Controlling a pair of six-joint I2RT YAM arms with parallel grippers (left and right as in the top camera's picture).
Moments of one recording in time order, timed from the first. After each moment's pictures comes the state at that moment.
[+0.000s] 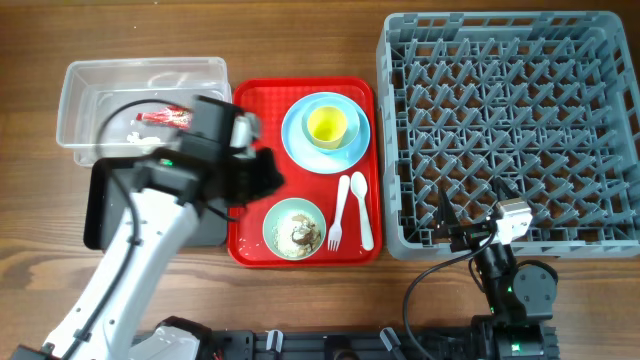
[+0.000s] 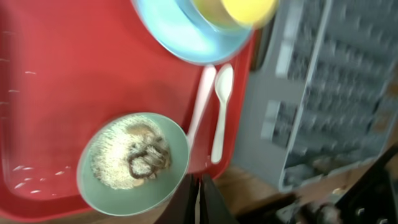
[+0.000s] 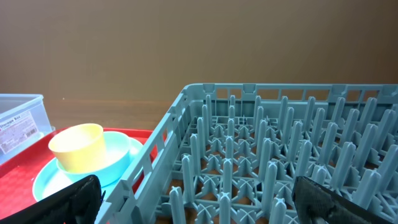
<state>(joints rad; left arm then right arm) -0.33 1.32 1.11 -0.93 0.41 -0.60 0.02 0.03 0.01 0.01 -0.16 0.05</state>
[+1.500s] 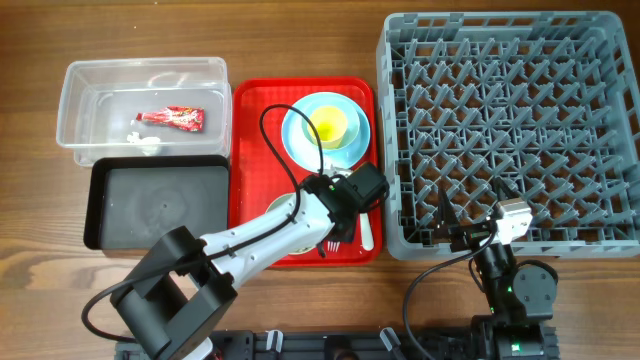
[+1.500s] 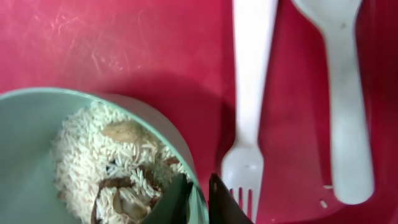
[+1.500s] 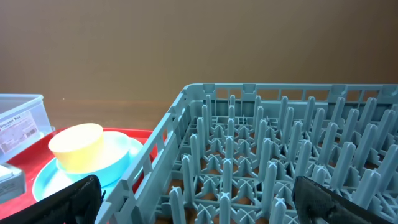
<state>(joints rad) -0.90 1.75 1.11 -0.83 -0.17 -0.68 0.02 0.03 0.01 0.01 -0.16 0.05</state>
